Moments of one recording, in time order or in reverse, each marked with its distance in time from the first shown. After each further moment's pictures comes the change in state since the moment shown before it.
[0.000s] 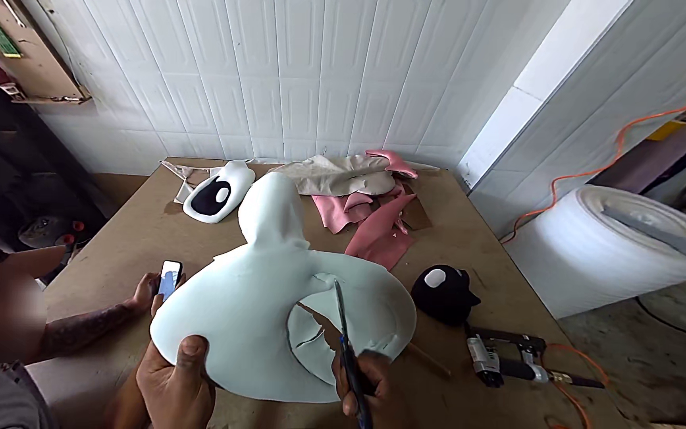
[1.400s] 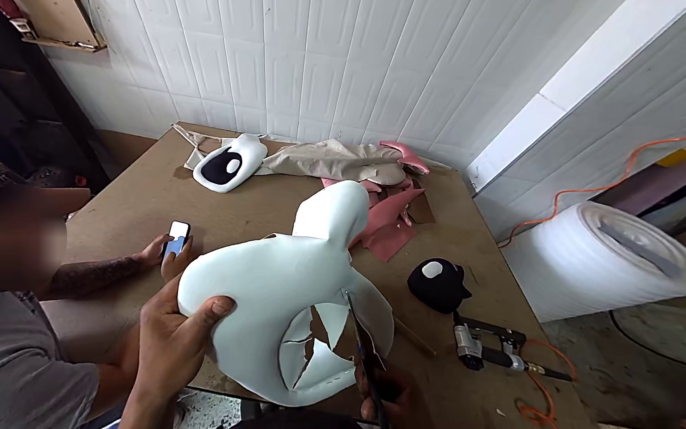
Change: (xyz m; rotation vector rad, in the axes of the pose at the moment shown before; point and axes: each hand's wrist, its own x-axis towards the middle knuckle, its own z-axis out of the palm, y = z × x) left_hand 0.009 0.039 -0.041 0.251 -0.271 -0.081; right_hand -0.072 -0.010 -0.006 -0.062 0.036 0.138
